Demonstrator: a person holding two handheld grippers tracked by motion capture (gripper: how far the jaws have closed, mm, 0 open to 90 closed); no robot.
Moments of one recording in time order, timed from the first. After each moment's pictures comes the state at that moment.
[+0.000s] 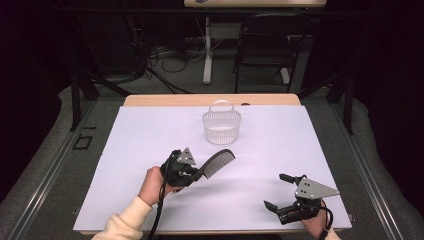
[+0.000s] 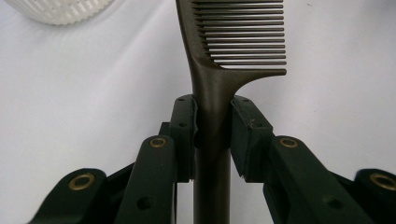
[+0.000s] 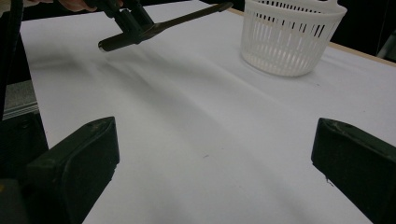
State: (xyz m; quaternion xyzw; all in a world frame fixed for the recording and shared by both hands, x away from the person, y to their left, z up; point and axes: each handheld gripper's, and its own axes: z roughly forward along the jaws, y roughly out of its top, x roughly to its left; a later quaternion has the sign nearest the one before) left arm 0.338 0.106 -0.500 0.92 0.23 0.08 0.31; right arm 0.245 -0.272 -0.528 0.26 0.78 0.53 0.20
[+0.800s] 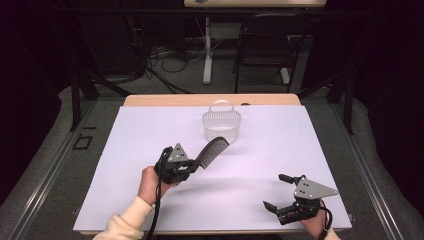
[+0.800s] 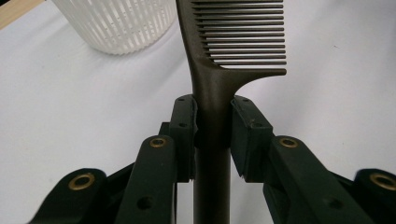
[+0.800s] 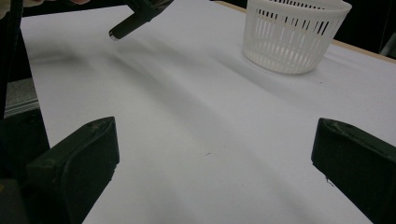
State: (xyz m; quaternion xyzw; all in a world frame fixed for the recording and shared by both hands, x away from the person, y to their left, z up) left arm 0.336 0.120 -0.496 0.88 0.26 0.14 0.37; right arm 0.245 -0.271 -0.529 0.26 0.79 0.52 0.20
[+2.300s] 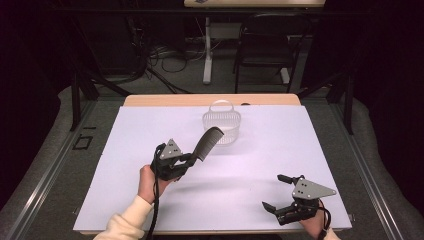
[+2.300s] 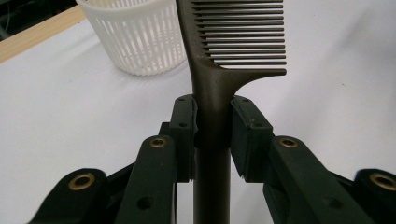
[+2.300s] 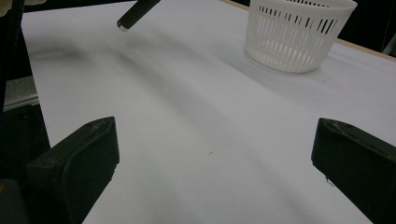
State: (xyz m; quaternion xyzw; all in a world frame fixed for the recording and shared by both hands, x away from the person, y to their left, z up) left arm 0.341 0.131 -0.491 0.85 0.29 0.16 0.42; right arm 0.245 -0.268 -0.530 0.26 0.79 0.52 0.19
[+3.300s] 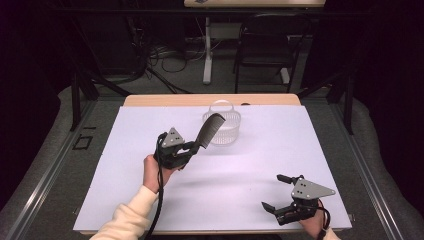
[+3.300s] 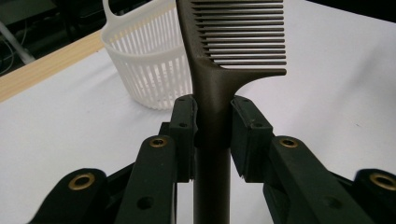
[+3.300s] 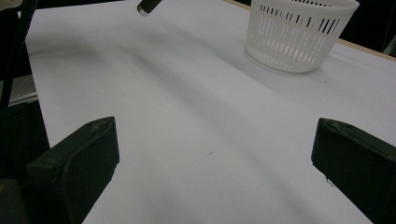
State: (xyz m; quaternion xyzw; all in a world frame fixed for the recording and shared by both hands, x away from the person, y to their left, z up) left arm 0.365 0.122 -0.475 0.83 0.30 0.17 0.45; right arm 0.246 -0.267 -0.530 0.26 0.79 0.52 0.19
